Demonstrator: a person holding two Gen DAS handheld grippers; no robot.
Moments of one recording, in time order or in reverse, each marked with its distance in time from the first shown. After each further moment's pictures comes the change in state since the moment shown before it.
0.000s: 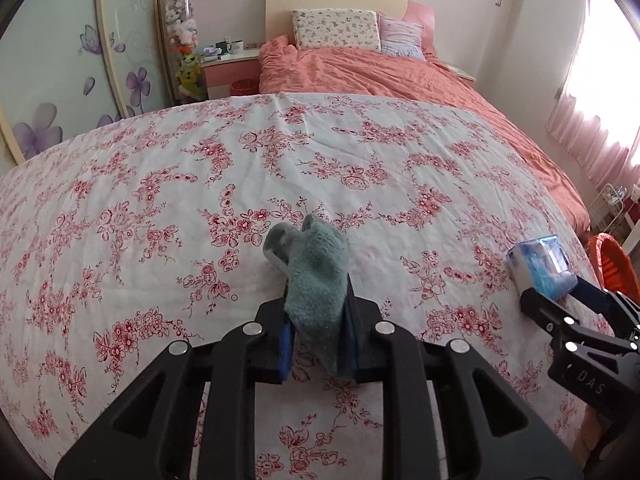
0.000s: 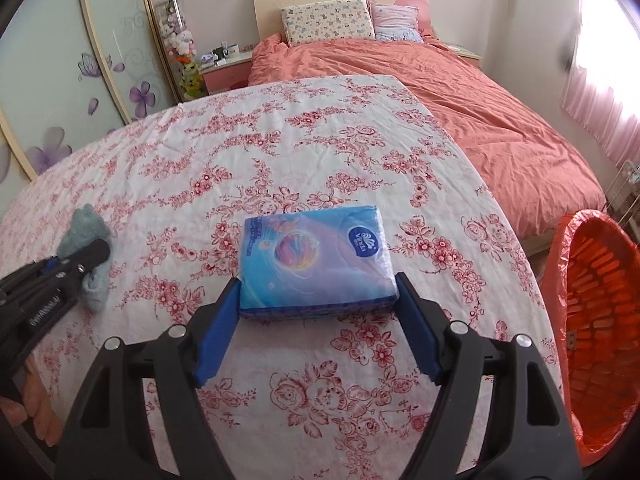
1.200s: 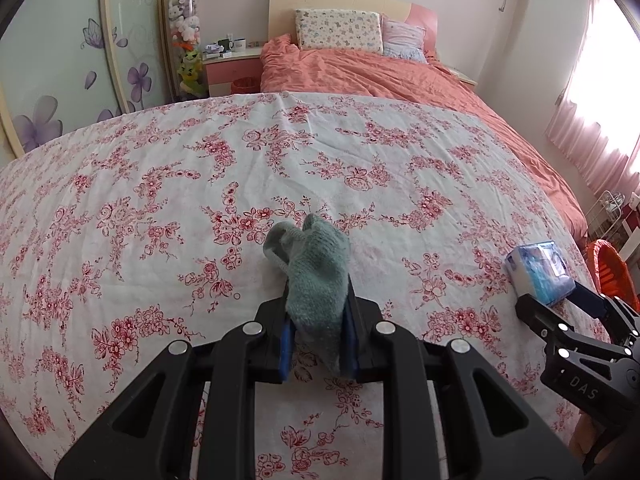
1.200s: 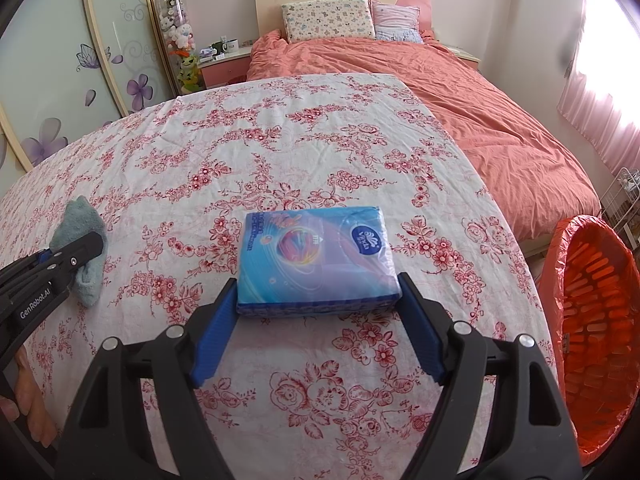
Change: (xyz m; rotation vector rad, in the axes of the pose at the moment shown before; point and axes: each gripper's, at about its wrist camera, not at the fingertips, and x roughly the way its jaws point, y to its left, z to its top) left arm -0.001 0.002 0.001 -0.017 0.000 -0.005; right arm 0.000 0.000 0.000 -0.002 0.001 -0.002
